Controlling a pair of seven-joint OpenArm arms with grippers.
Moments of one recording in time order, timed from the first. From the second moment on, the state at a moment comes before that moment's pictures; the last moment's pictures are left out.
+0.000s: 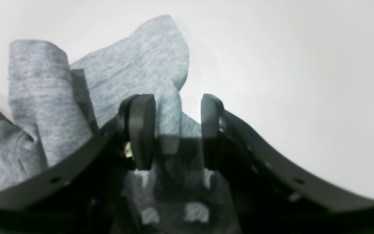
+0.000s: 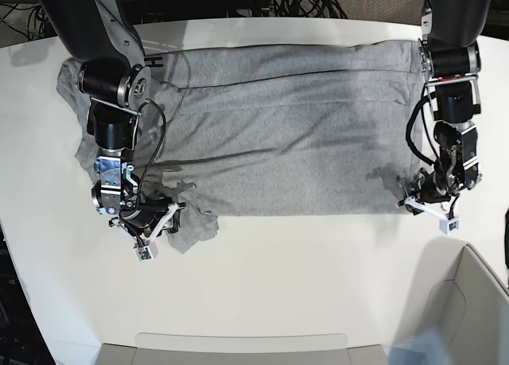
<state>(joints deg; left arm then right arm) -28.6 -23.8 -6.7 39.6 -28.7 -12.1 36.7 37.7 4.6 18.2 28.7 -20.9 29.2 -16.9</state>
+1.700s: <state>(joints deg) -37.8 -25.3 -5.3 34.6 -28.1 -22.9 44.0 52.1 5.5 18.2 27.7 -23.2 29.1 -22.1</state>
